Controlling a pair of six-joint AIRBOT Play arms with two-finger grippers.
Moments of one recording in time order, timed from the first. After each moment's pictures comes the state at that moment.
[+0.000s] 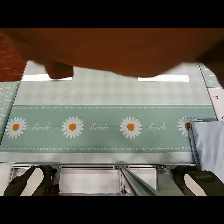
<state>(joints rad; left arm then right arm) 0.49 -0.85 1.75 0.46 -1.31 -1.21 0.03 -0.83 2.01 -1.41 1.49 1.51</state>
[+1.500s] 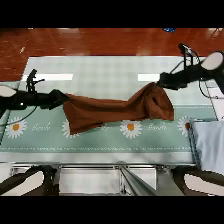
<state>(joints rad) 0.18 -1.23 0.84 0.76 -1.01 -1.25 0.01 -1.40 1.31 -1.13 1.13 1.54</state>
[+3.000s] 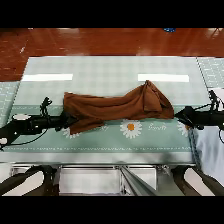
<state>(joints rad) 0.16 -1.20 0.40 0.41 -0.90 -1.04 -0.50 -1.00 0.60 -0.93 1.15 1.32</state>
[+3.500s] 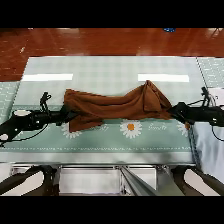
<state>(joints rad) 0.13 -1.21 0.45 0.37 -0.86 -1.03 -0.37 -1.11 0.61 -0.79 1.04 1.28</state>
